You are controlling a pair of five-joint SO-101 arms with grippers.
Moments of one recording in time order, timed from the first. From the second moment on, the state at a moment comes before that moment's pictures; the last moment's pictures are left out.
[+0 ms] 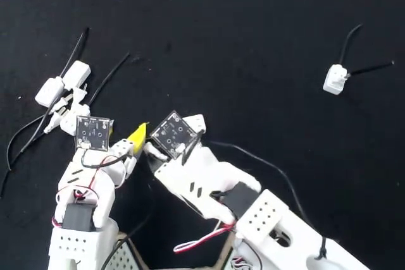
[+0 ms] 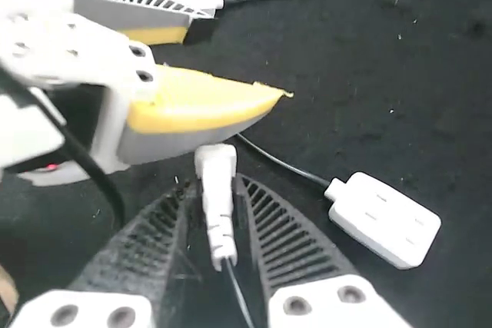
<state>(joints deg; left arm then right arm) 1.3 -104.3 96.3 42.3 -2.0 -46.5 -61.5 76.6 29.2 1.5</state>
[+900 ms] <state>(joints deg) -8.2 -103.7 93.6 42.8 -2.2 -31.5 -48.9 65.5 41.1 0.5</state>
